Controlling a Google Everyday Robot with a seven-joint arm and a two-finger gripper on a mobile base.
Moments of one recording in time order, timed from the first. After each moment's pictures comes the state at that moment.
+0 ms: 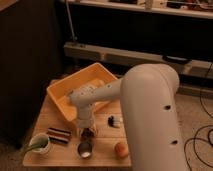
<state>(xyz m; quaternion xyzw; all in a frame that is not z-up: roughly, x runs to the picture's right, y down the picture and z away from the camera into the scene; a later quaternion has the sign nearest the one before) -0.116 0.248 0.795 -0.39 0.28 0.56 0.67</state>
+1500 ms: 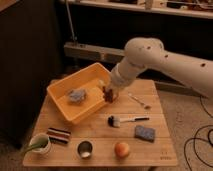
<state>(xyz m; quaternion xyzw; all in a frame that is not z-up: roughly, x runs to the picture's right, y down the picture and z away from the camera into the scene) 0.021 -0.022 0.644 -0.31 0.04 0.75 0.59</state>
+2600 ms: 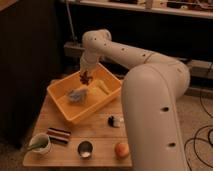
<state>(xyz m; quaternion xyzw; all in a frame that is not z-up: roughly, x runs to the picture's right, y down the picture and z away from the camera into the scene) -0.112 -0.083 0.846 -0.30 0.08 0.72 0.62</state>
